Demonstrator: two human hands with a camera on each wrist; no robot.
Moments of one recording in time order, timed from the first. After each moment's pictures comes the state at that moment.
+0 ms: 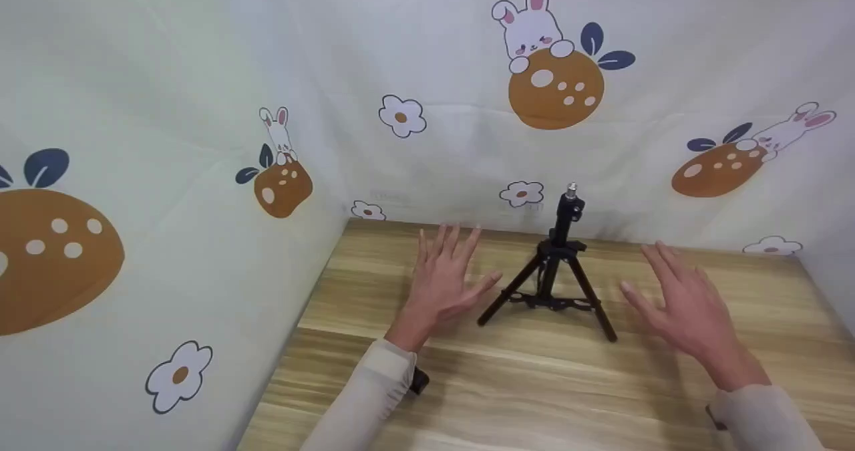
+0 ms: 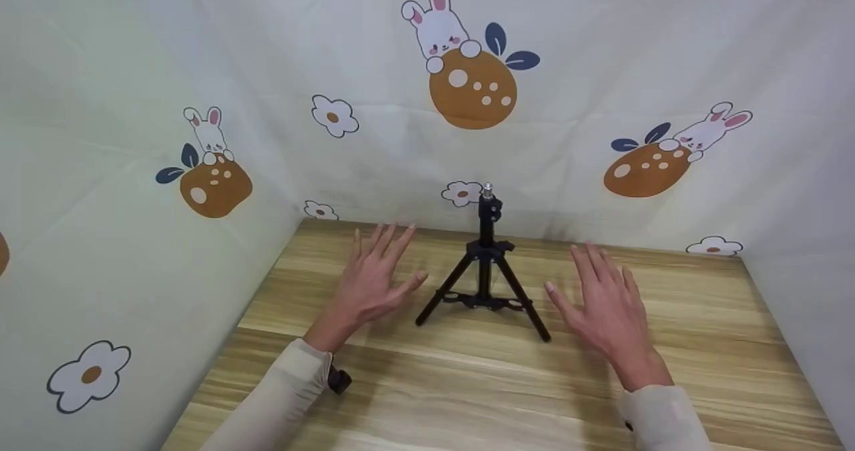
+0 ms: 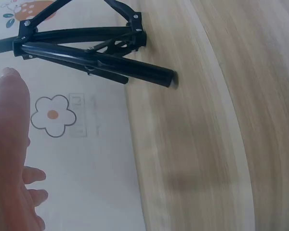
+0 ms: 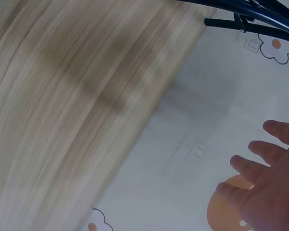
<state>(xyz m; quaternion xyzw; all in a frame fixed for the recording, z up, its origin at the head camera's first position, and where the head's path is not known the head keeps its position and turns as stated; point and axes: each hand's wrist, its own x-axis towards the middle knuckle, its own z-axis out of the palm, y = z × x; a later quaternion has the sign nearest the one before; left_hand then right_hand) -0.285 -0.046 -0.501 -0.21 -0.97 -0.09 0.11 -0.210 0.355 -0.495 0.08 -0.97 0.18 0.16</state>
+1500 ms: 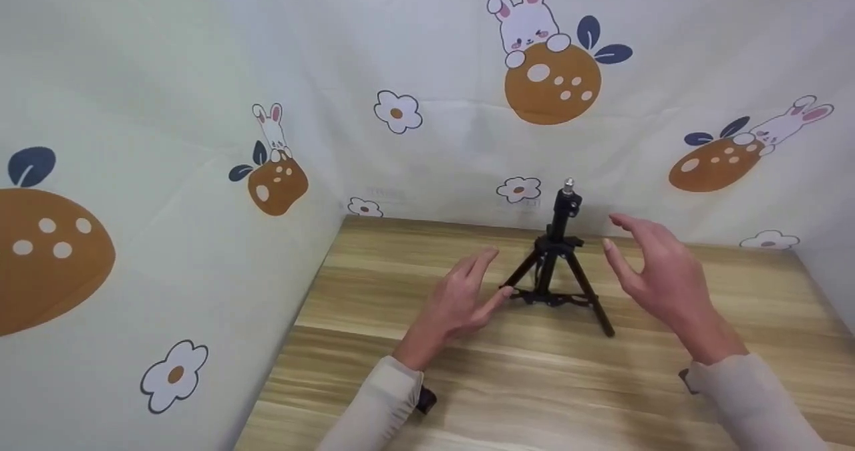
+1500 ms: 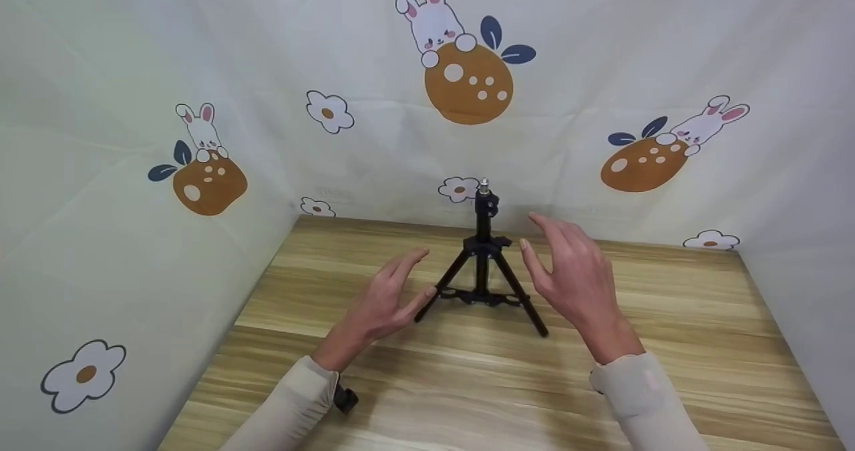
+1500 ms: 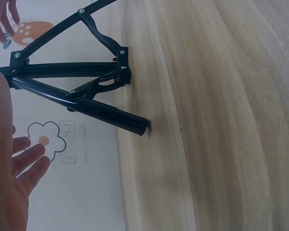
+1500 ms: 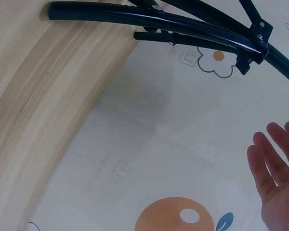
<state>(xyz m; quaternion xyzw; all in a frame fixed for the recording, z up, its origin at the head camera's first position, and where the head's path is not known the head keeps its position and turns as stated) -0.262 -0.030 -0.525 -0.33 -0.90 -0.23 0.19 -0.221 0.301 -0.439 0.16 -0.91 0.20 0.34</state>
